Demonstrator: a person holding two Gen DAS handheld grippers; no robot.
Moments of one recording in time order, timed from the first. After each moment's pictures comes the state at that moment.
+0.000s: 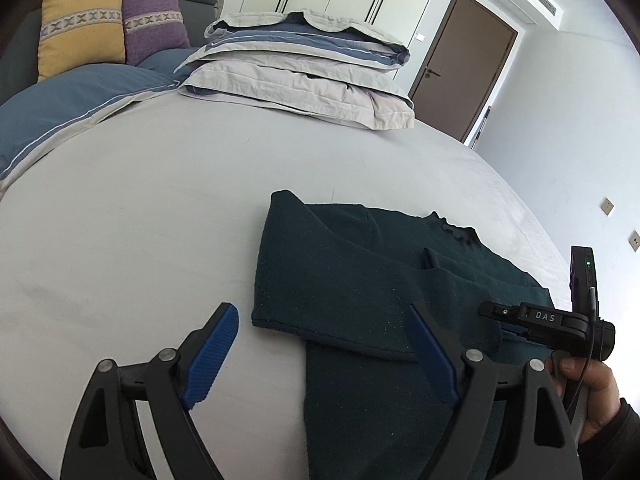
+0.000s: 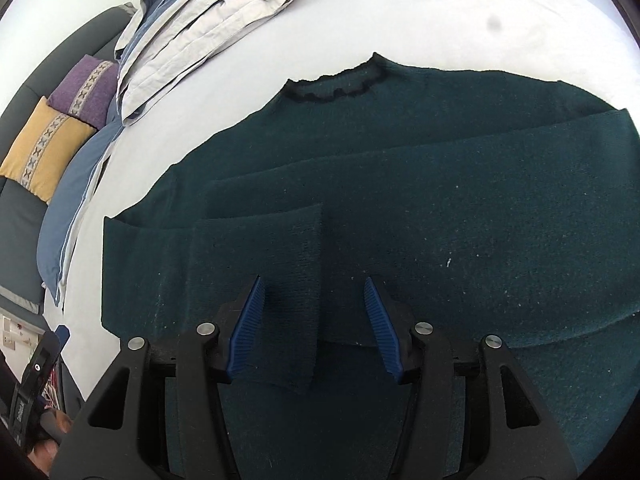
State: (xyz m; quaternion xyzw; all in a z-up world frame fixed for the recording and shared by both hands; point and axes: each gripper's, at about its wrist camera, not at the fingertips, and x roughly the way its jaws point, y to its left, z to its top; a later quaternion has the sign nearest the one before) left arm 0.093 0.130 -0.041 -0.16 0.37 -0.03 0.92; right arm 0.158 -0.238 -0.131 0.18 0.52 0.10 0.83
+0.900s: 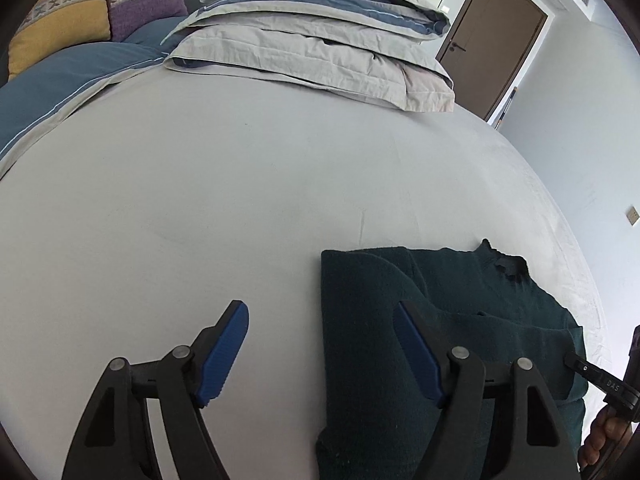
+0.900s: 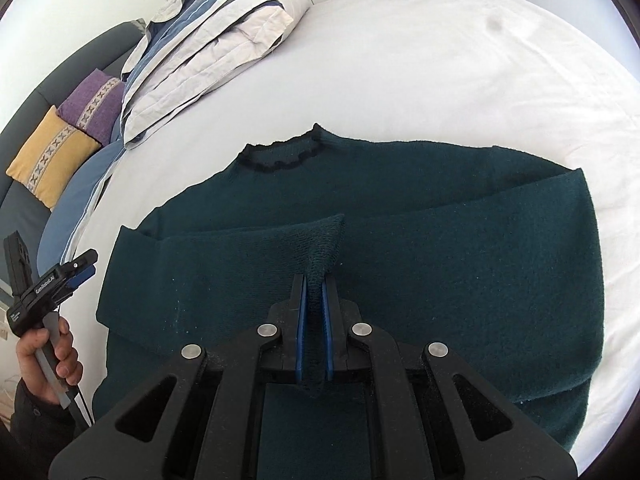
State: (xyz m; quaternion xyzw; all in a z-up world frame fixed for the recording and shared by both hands) left arm 0.237 0.134 -0.064 -0.15 0.43 -0.01 0.89; right arm 0.170 -0.329 -0.108 0.17 0.47 0.09 0.86
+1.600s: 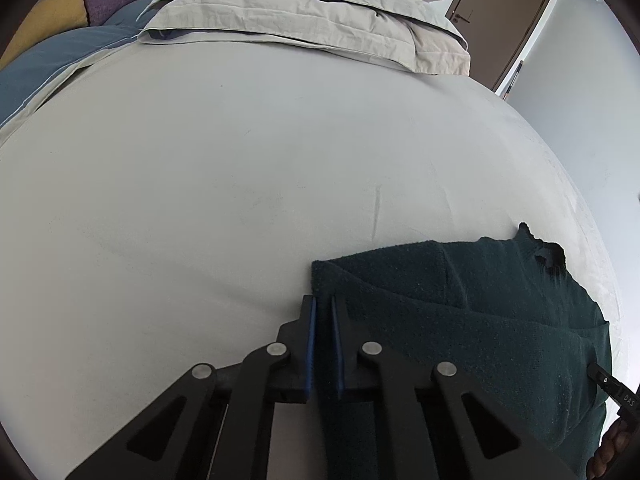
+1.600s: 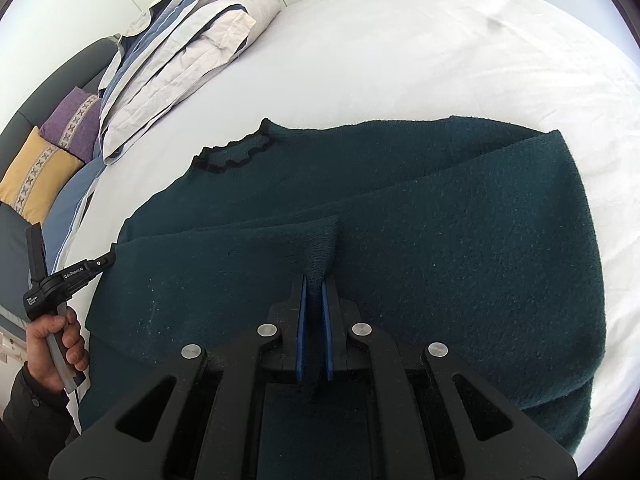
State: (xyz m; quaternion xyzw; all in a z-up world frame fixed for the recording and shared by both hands) left arm 0.284 0.124 -0.111 -0.14 0.47 -0.02 0.87; right arm 0.165 -0.345 -0.138 0.19 0.48 0.05 0.86
